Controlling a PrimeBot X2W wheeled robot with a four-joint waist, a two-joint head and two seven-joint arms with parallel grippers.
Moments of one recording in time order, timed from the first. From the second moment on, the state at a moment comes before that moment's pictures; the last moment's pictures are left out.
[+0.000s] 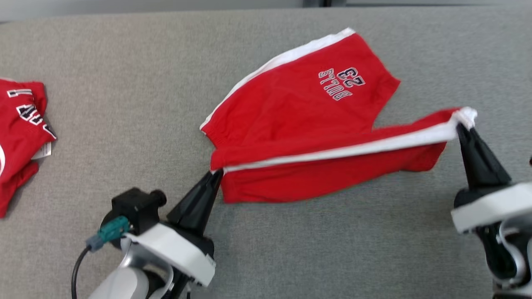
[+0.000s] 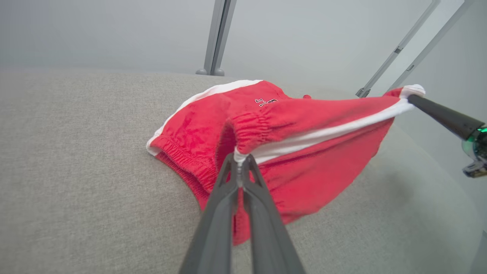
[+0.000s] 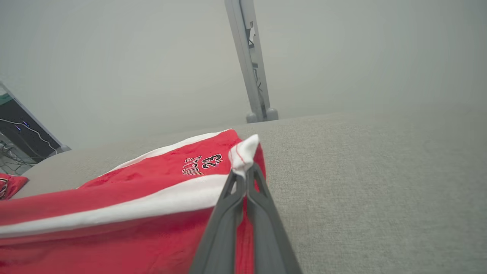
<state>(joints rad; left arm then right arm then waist) -0.17 0.36 -0.52 -0.15 -0.66 0.12 0.02 -0.16 -0.12 -0.05 -0.08 0.38 0.13 0.11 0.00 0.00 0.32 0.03</state>
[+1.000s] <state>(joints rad) -0.62 0.18 -0.51 0.25 -0.68 -0.05 -0.14 -0.98 -0.25 0.15 0.61 0.43 0.13 0.04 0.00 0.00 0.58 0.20</state>
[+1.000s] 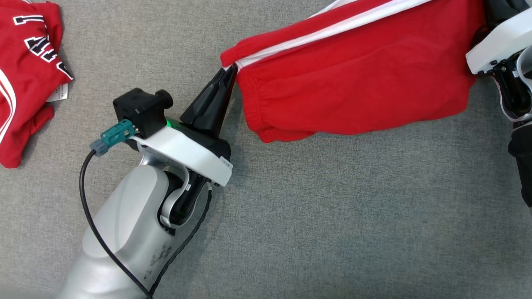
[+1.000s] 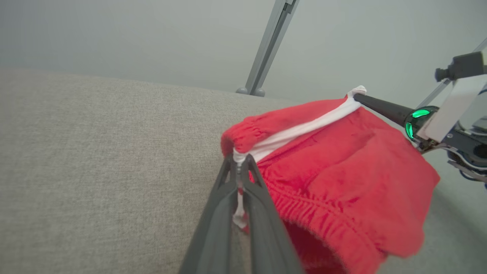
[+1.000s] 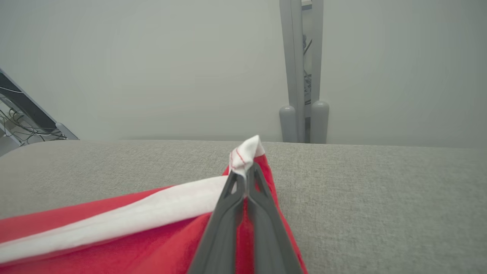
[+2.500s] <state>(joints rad) -0.27 0.19 -0.20 0.06 -0.47 0.09 -0.26 -0.40 -0.12 0.06 0.22 0.28 0.13 -0.20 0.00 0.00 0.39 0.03</state>
